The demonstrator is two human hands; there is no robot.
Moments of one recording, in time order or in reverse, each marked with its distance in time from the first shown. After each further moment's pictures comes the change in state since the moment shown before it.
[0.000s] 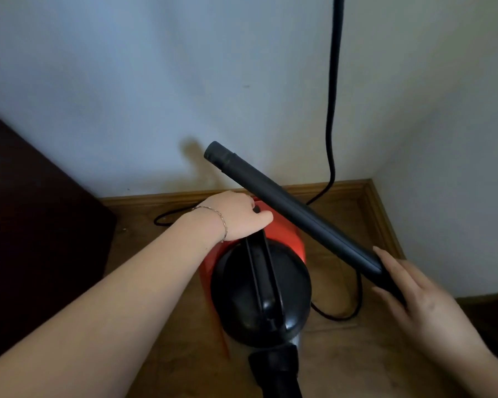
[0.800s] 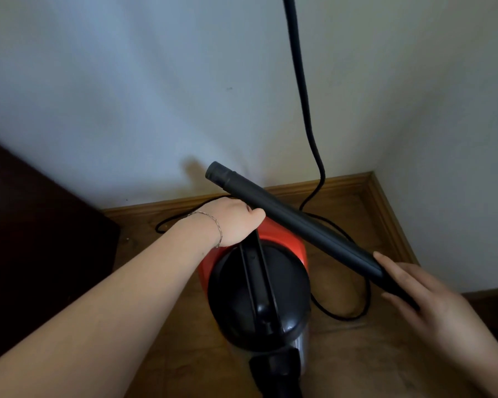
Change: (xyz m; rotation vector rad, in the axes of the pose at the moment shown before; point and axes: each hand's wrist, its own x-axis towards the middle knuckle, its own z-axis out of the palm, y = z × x) left_hand 0.005 0.003 0.003 -0.063 -0.049 -0.019; right_hand -0.008 0.021 0.011 0.079 -0.001 -0.057
